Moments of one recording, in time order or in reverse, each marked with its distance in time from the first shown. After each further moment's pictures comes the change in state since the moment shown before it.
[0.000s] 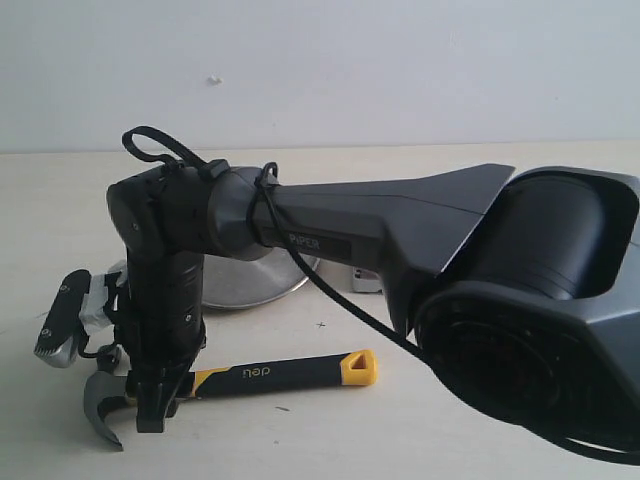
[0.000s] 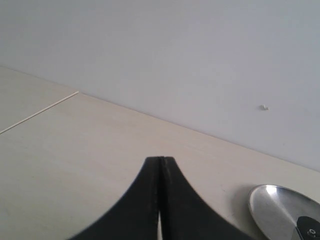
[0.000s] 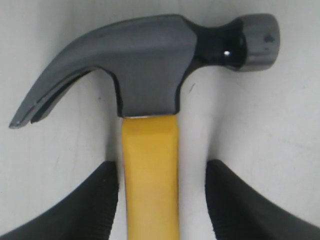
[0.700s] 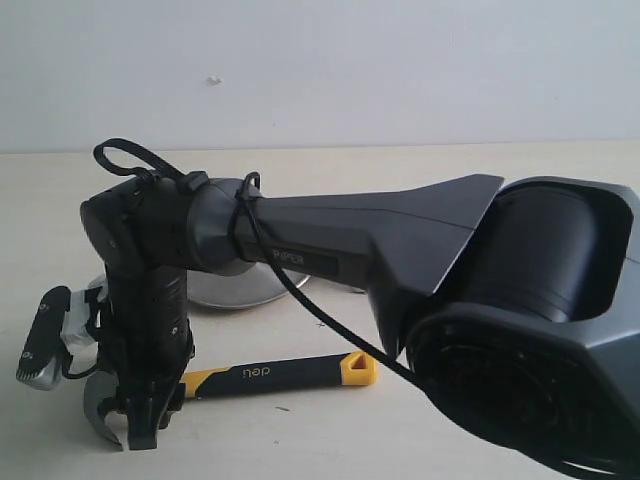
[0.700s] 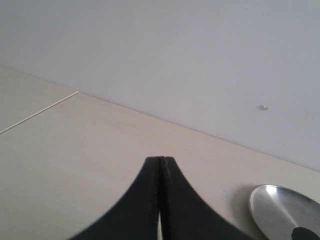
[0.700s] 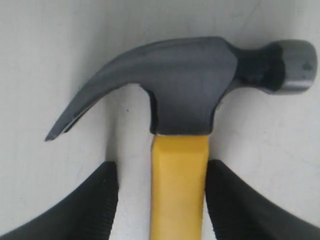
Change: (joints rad) left arm 0.000 0.000 0.000 0.000 0.000 0.000; right arm 0.040 0.001 -0.006 -0.039 0.013 -0.006
